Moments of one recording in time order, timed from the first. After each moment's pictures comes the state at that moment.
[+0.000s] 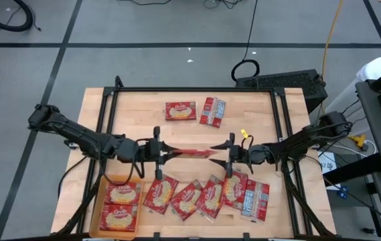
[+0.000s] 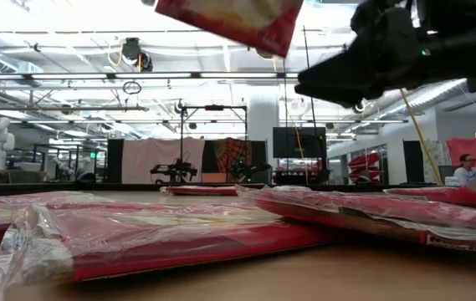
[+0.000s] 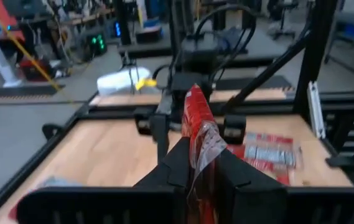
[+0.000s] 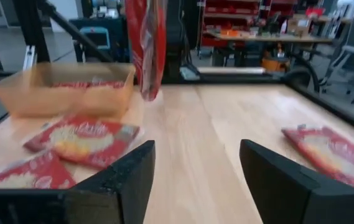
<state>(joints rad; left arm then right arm) -0.35 1.24 0.86 0.24 -0.43 0.03 0.26 1.46 0.33 1.01 0.36 0.05</state>
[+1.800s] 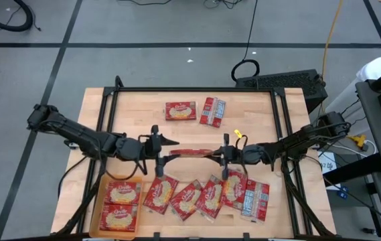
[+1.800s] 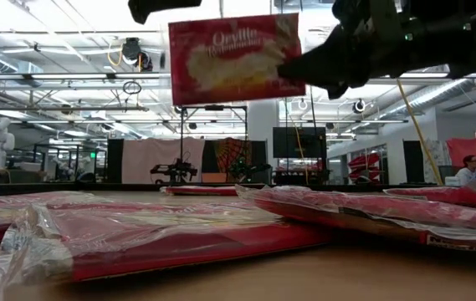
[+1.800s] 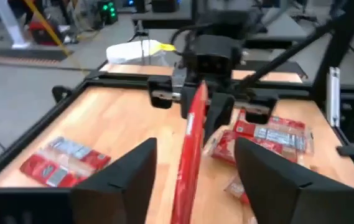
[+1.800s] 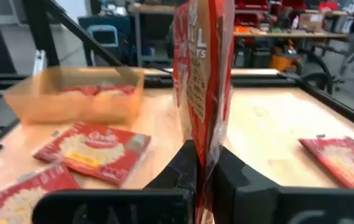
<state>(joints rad) -0.32 1.22 0.86 0.09 -0.46 -0.13 0.25 1.47 0.44 0.88 0.32 0.07</state>
